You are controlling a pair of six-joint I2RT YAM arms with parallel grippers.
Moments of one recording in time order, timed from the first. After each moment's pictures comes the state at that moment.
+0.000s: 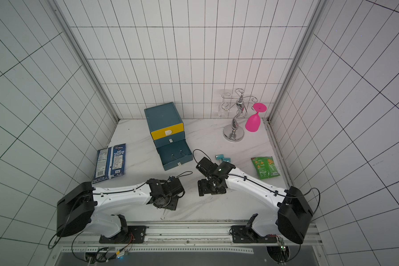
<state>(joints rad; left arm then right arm) -1.06 1.44 0.76 -0.76 -0.08 -0.87 0.97 1.36 1.00 -0.99 -0.07 0.69</state>
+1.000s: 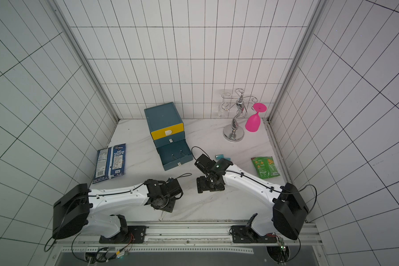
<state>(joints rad) -1.06 1.39 0.76 -0.84 -0.06 -0.82 0.95 1.41 1.06 -1.00 -0.07 0.67</state>
